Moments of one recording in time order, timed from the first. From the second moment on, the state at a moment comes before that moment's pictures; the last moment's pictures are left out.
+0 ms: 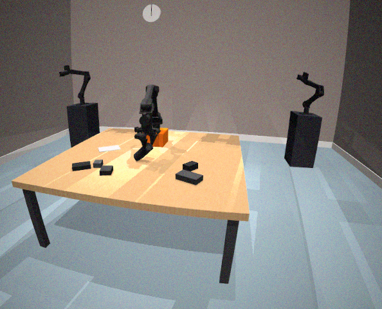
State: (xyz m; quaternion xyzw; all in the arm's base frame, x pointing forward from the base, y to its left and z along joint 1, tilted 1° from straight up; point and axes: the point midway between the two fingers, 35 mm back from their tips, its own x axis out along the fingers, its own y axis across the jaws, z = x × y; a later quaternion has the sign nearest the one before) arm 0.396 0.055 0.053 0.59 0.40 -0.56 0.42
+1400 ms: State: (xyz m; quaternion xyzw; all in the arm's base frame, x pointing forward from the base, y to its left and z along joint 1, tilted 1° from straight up) arm 0.387 0.029 0.069 0.59 0.40 -0.56 0.42
